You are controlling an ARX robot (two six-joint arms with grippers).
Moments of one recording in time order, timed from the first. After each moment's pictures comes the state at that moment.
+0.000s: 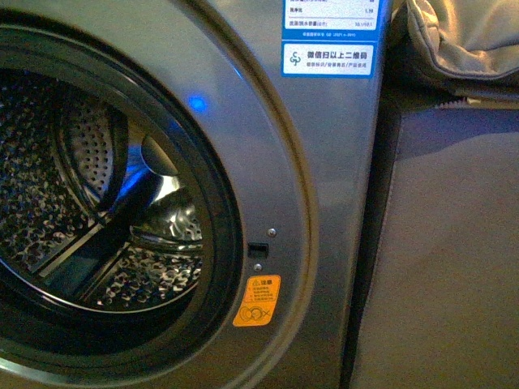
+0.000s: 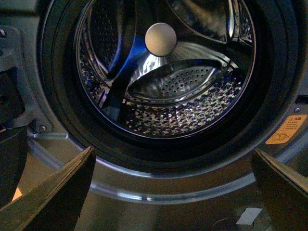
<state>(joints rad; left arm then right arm) 0.00 0.00 0.02 0.00 0.00 0.00 -0.93 1.30 1.44 0.65 -0.94 0.78</state>
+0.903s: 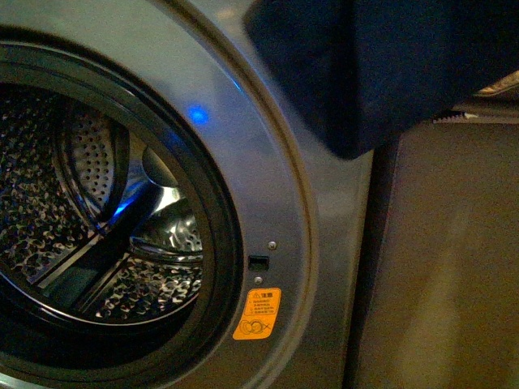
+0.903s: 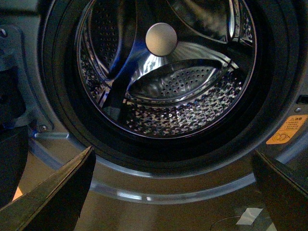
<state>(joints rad) 0.00 0.00 0.02 0.00 0.00 0.00 0.15 1.34 2.02 -0.18 -0.71 0.45</state>
